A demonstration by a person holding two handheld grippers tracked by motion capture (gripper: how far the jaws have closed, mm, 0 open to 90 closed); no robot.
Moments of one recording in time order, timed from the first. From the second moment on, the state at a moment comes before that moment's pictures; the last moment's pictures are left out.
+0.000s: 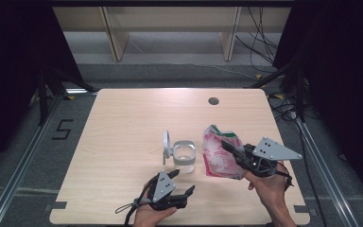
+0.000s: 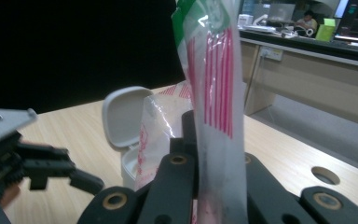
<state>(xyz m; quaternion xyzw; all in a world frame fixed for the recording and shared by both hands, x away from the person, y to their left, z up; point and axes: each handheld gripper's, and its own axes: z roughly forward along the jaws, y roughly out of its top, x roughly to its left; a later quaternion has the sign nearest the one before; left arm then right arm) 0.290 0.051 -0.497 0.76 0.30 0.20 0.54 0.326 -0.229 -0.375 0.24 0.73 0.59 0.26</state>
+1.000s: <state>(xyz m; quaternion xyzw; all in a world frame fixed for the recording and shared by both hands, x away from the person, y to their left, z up) 0.304 0.000 -0.513 0.76 0.27 0.23 0.54 0.329 -0.188 -0.365 0.22 0.74 0.59 0.21</state>
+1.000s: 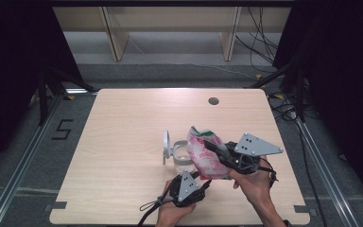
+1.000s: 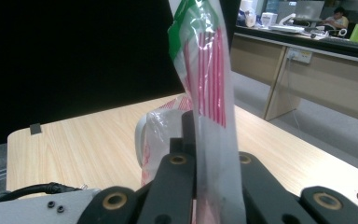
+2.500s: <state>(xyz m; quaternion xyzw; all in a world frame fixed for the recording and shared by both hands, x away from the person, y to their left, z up) 0.309 -0.021 -0.507 0.74 0.30 0.26 0.54 0.364 -0.175 -0.345 0.25 0.77 0.56 0.19</state>
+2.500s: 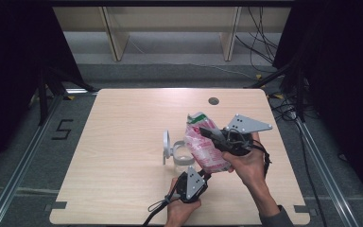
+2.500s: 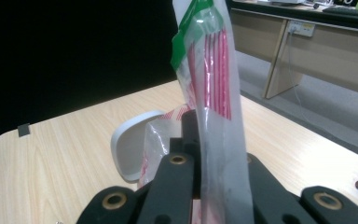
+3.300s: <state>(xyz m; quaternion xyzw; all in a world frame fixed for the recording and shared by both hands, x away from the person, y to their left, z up) 0.324 -0.053 -0.509 0.71 0.33 0.27 0.56 0.378 -0.159 -0.338 0.25 0.79 0.52 0.22</state>
